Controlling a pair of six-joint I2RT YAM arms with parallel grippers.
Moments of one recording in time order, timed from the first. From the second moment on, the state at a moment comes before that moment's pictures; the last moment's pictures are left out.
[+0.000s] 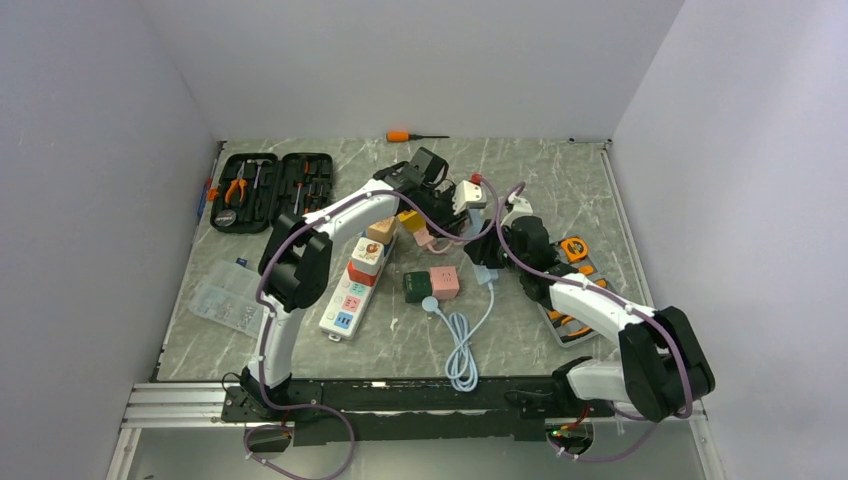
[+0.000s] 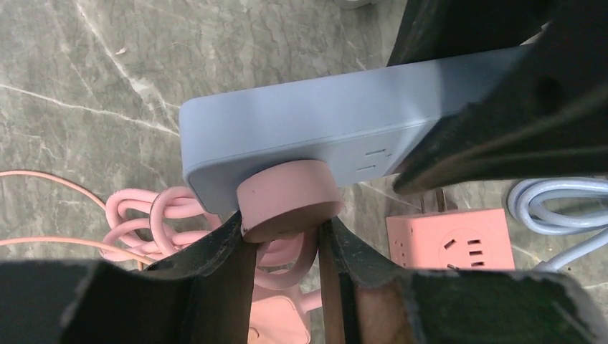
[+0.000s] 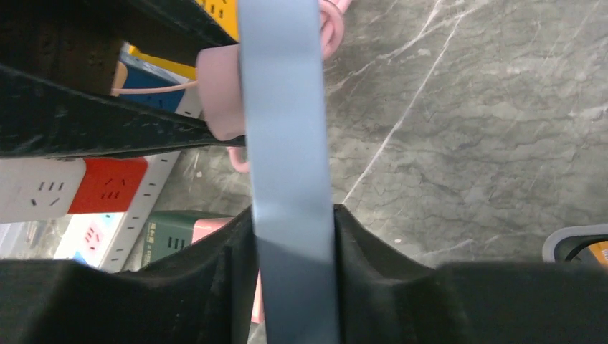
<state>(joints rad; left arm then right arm) -0.68 2.14 1.82 -0.56 0.60 0.65 0.43 1.25 0.56 0.22 -0.12 0.49</state>
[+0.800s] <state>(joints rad) -0.64 2.07 1.82 -0.57 0.73 0.70 0.34 1.43 0.55 0.22 0.11 0.63</state>
